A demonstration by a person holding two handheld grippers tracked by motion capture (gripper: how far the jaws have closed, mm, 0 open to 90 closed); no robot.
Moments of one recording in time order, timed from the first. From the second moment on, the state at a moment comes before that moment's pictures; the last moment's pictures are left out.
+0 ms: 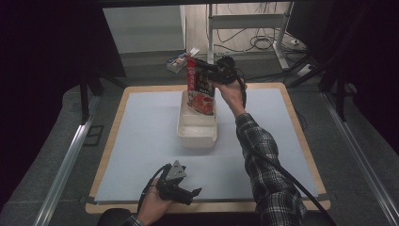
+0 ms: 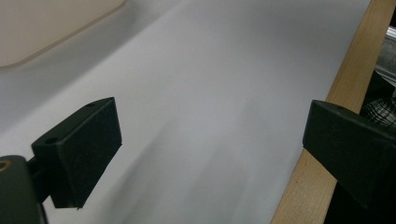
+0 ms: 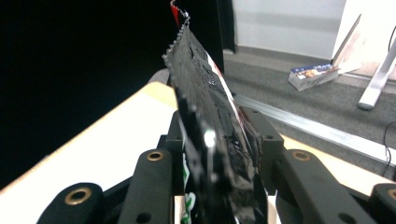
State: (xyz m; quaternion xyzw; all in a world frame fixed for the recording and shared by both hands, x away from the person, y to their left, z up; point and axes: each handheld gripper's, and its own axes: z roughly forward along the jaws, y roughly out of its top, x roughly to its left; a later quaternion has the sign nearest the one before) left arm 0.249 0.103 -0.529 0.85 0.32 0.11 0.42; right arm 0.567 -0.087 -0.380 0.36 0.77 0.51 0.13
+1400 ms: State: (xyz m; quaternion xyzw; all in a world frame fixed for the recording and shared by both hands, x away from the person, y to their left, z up) left arm 0.251 0.102 -0.529 0.85 0.33 0.08 0.40; right arm 0.538 -0.124 -0.395 0.32 0.84 0.41 0.14
